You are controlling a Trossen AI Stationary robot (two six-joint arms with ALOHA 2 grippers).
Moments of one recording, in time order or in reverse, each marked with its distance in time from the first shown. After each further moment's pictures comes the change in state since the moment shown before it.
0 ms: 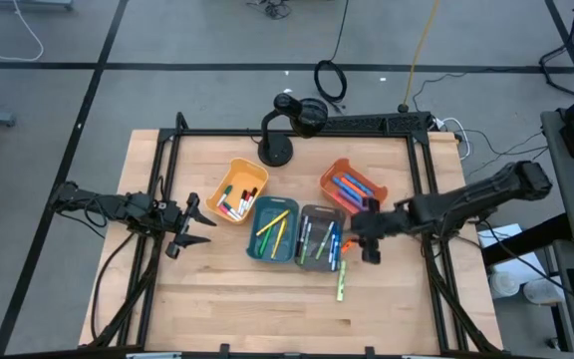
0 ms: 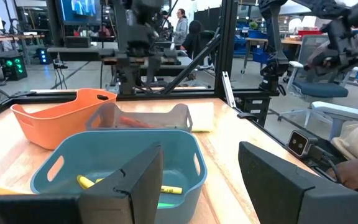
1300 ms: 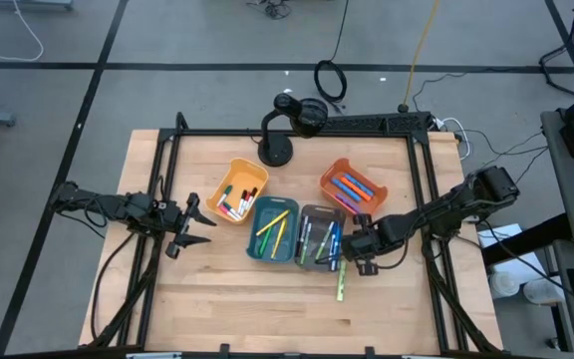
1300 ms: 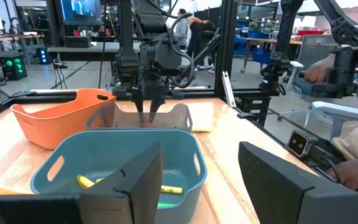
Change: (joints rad) left arm 0.000 0.000 0.000 0.000 0.000 0.000; right arm 0.080 0.399 0.002 -0.051 -0.018 -0.065
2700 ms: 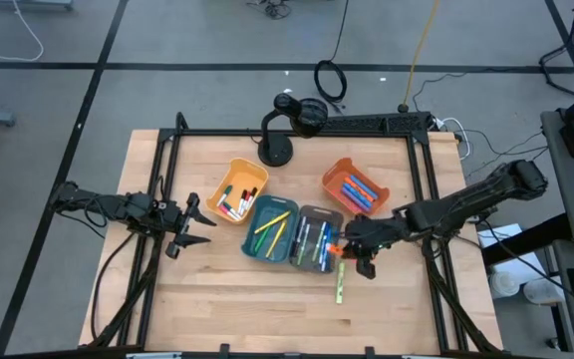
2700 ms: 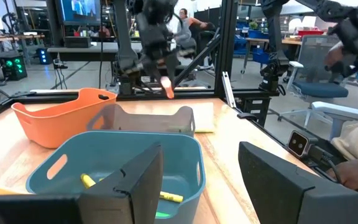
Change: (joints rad) left arm 0.000 0.000 0.000 0.001 0.000 0.000; right arm 0.003 -0.319 -0.003 0.251 -0.167 0.318
